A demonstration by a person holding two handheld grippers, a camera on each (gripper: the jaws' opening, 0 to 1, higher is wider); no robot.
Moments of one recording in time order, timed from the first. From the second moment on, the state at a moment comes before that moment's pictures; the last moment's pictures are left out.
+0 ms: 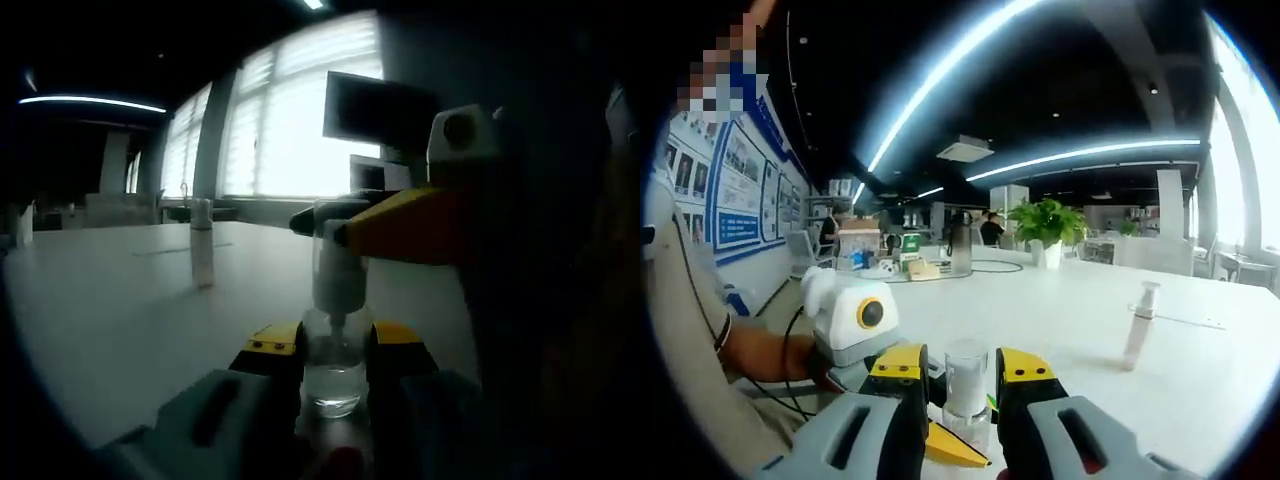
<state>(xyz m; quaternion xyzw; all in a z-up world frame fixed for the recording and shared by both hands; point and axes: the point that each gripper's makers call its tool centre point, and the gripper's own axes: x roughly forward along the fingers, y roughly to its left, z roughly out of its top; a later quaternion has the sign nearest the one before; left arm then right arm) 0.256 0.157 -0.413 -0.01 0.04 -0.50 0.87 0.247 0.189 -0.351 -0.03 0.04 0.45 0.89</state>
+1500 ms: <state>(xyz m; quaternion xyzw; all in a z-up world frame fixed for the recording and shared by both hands) 0.257 0.156 -0.415 -0.01 0.05 -0.50 0.86 0.252 0.190 -0.355 -0.03 0.05 0.45 0.89</state>
